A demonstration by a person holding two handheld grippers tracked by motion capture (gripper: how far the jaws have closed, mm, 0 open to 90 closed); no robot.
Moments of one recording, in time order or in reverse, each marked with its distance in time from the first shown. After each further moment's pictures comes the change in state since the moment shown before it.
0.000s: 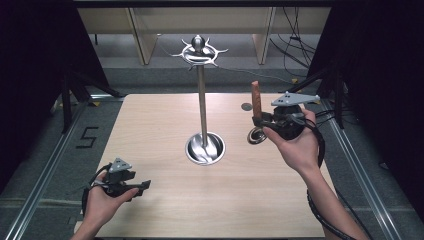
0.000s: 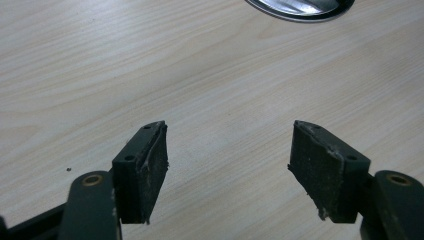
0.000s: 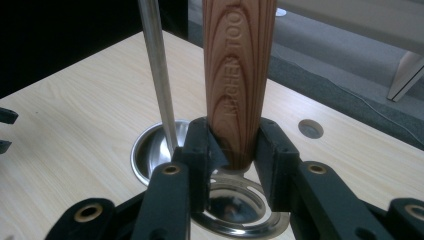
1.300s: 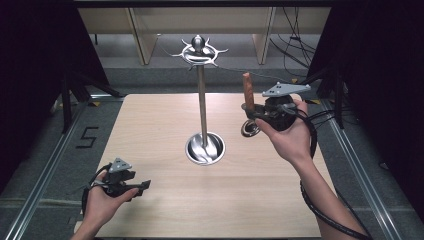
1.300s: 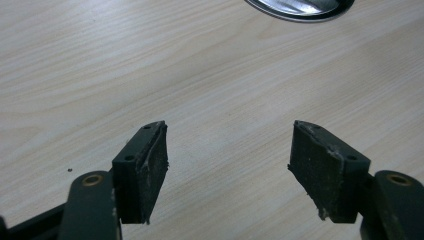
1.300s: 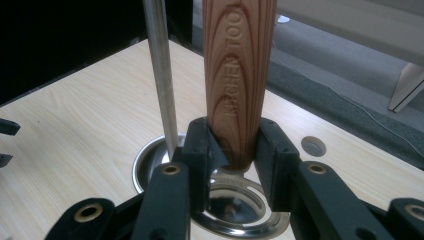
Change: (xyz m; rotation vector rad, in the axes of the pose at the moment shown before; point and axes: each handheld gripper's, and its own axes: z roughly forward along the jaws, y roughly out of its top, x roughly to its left) left arm -0.001 0.000 0.001 -0.010 -0.002 -0.013; right arm 0.005 0.024 0.010 0.006 0.019 -0.043
